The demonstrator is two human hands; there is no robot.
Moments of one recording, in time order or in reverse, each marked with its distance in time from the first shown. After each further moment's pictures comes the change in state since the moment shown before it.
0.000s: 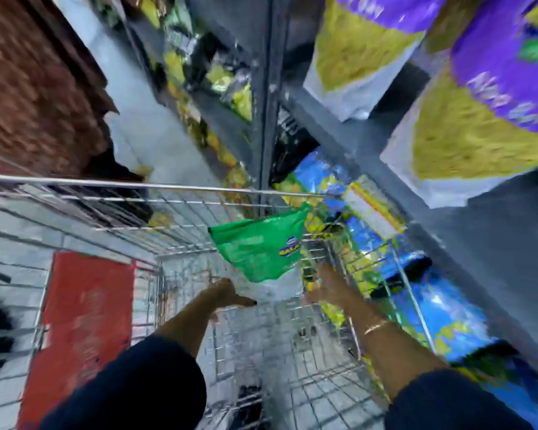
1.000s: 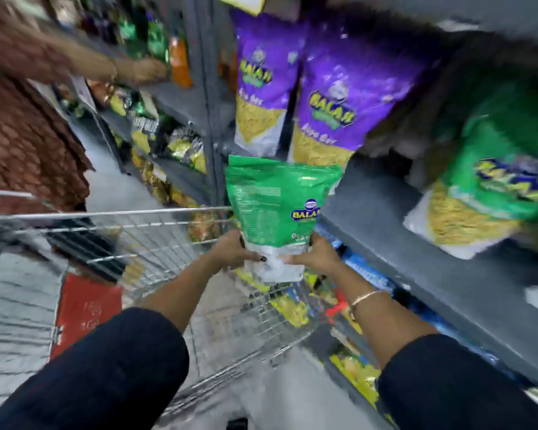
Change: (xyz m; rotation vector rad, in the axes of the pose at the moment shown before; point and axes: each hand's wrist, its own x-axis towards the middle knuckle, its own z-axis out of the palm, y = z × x) left_hand -0.134 0.099 0.013 0.029 0.224 0.556; right_hand -0.187 -0.015 -0.056 0.374 0.360 -0.295
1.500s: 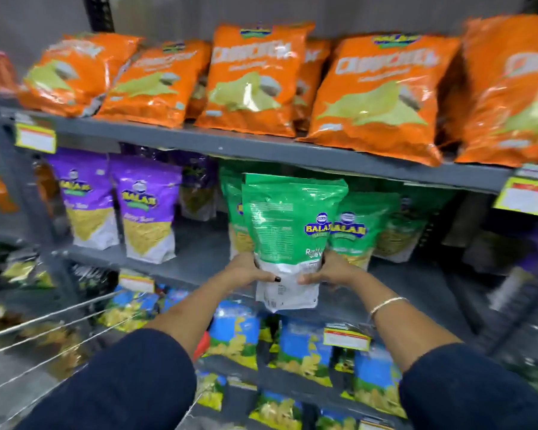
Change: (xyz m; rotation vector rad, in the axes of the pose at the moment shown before) left_hand -0.124 0.274 0.201 0.214 -0.251 0.472; right_hand -0.273 0.042 -0.273 -0.093 0.384 0.185
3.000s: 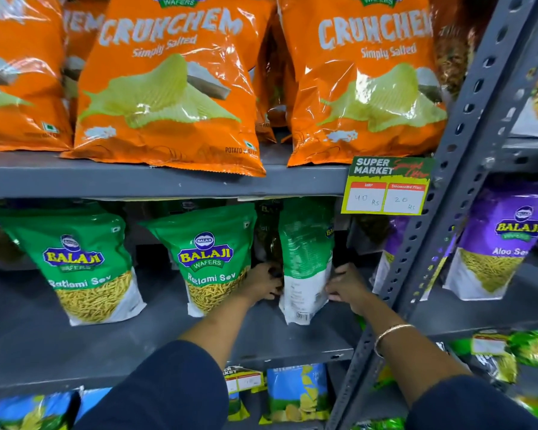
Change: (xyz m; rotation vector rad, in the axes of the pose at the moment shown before) left_hand 0.129 0.167 0.234 -0.252 -0.418 0.147; right_hand -0.023 0.218 -0.161 0.632 0.628 0.428
